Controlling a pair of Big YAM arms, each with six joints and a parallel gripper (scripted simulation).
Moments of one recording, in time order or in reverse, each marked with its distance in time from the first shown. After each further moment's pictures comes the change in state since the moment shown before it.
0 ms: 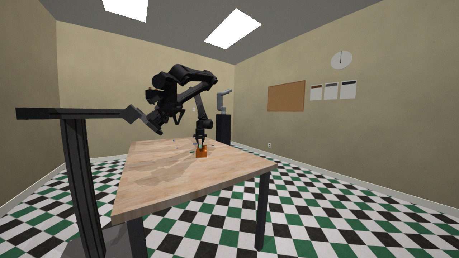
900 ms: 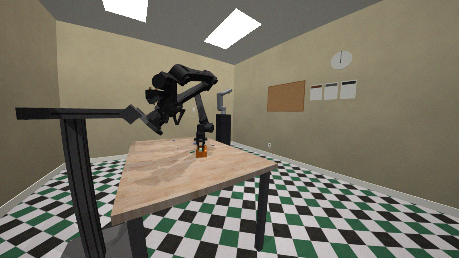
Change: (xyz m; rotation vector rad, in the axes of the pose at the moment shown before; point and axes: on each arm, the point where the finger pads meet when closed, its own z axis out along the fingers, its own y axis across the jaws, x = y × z) left arm 0.003 0.004 0.027 0.016 0.022 0.034; right arm 0.000 0.000 0.000 0.000 0.000 0.000
